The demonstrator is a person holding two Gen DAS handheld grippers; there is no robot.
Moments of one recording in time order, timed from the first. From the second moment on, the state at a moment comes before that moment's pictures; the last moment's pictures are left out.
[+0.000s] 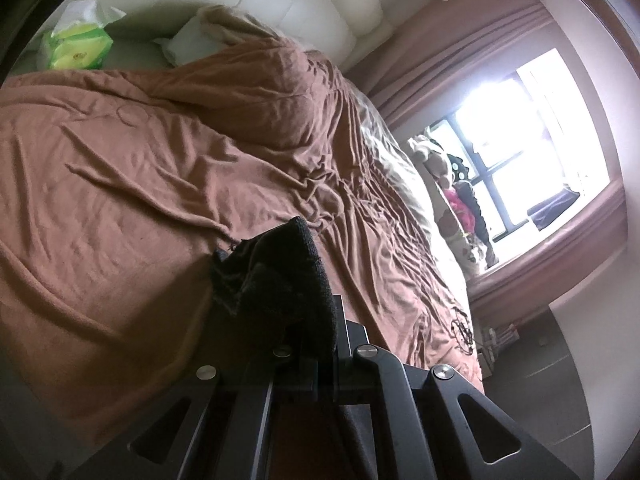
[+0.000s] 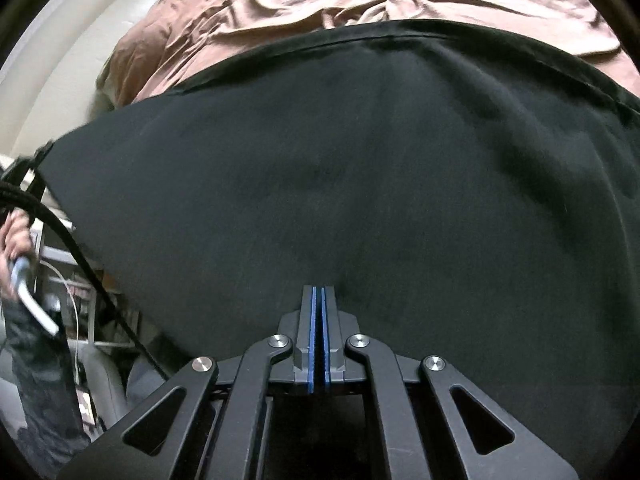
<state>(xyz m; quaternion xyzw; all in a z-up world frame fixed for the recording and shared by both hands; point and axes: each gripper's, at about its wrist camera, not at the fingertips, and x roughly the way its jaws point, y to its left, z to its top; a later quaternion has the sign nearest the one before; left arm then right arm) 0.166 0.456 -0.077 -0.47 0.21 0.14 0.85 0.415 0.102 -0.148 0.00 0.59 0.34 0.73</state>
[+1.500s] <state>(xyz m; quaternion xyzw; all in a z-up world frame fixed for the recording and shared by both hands) 0.179 0.427 -0.033 -0.44 0.19 0.12 0.87 0.496 0.095 -0.109 0.01 0.51 0.33 0.79</state>
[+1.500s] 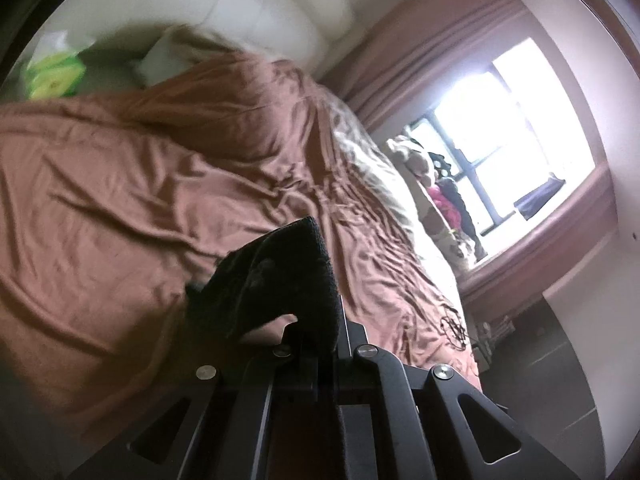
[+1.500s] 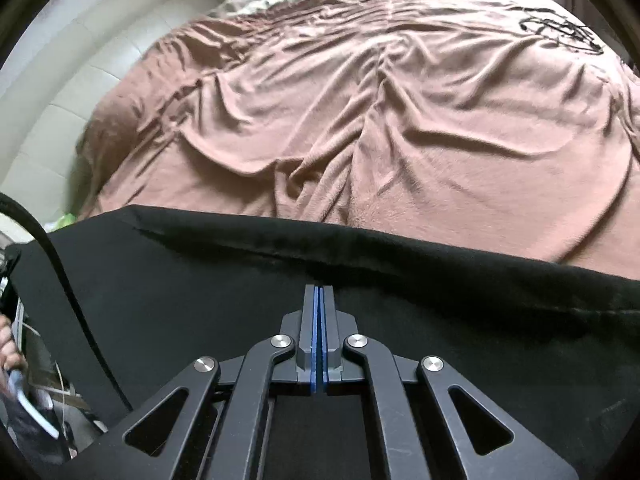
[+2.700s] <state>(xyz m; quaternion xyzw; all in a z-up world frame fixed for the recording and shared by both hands) 0.290 0.221 0.165 -0.26 0.18 -0.04 0.95 0.381 -0.133 0.002 0.09 0.37 0.34 0.86</state>
